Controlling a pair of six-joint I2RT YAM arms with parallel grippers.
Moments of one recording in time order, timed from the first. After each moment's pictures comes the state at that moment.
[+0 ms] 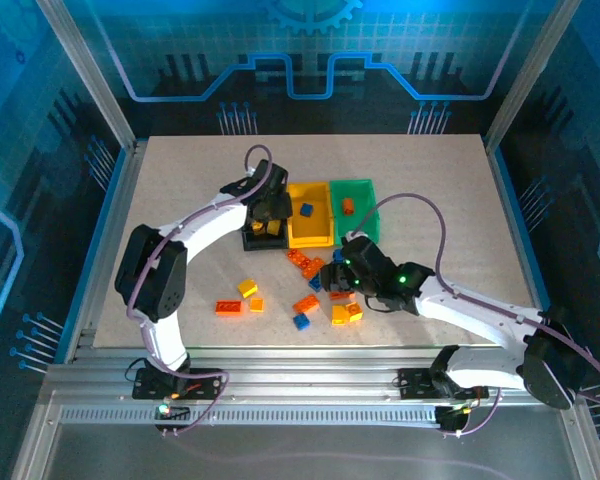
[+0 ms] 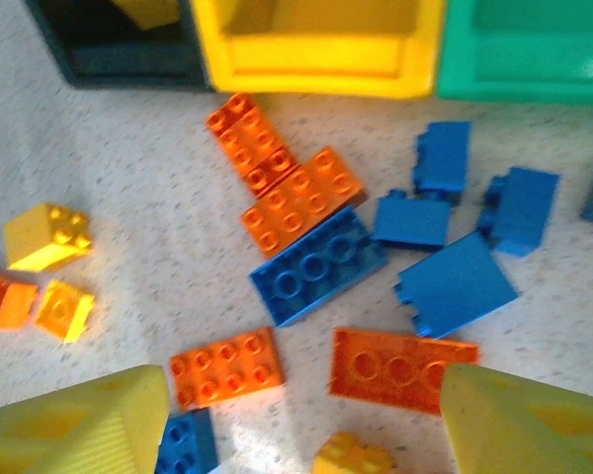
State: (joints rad) left arm -0.45 1.82 1.39 -0.54 -0.21 -0.61; right arm 0.87 1.20 0.77 -0.43 0.14 0.65
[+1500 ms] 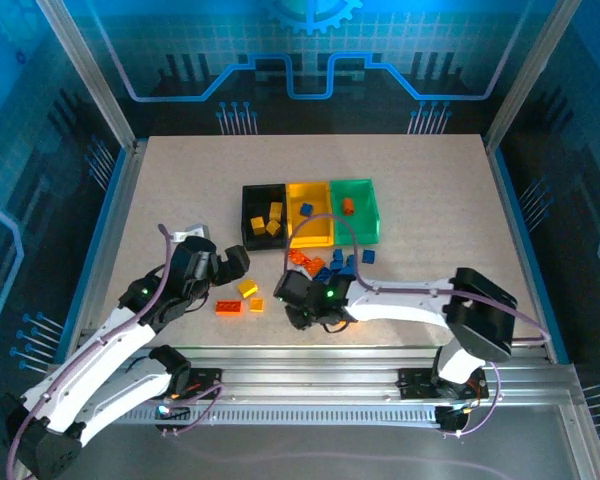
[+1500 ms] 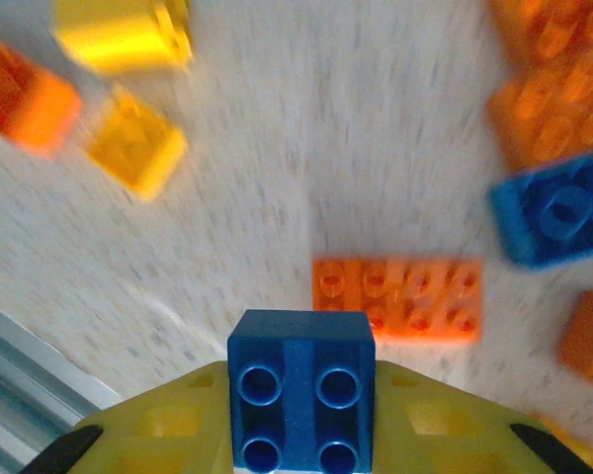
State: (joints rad) left arm -0.53 0.78 0.72 -0.69 -0.24 -0.80; right arm 1.13 1.59 1.08 -0.59 0.19 0.61
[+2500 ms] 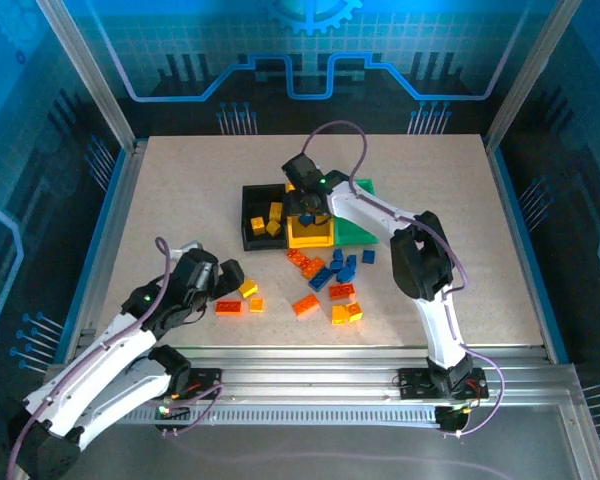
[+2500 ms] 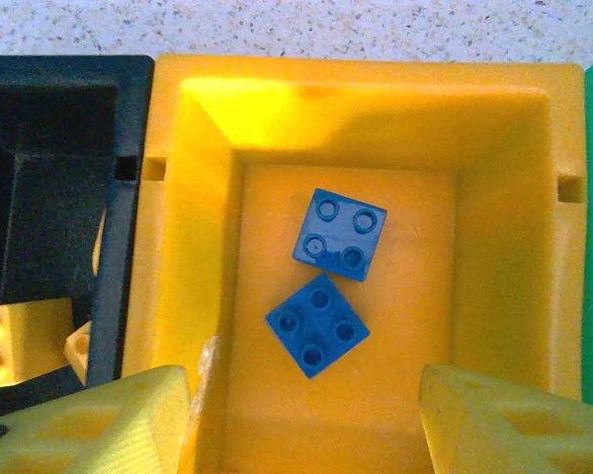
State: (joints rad) left arm -0.53 0.75 0.63 -0.78 -0.24 -0.94; right arm 0.66 2.15 1.85 -0.74 0.22 0.53
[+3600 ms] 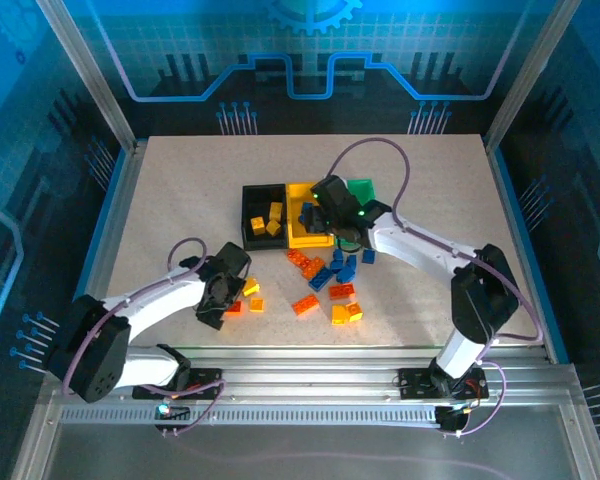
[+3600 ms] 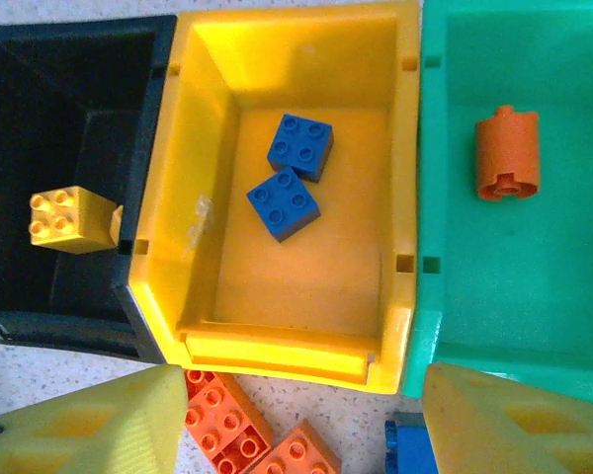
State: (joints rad) left arm -0.49 1.32 0.64 -0.74 -0.12 -1.69; right arm 0.69 1.66 1.30 -0.51 0.24 0.55
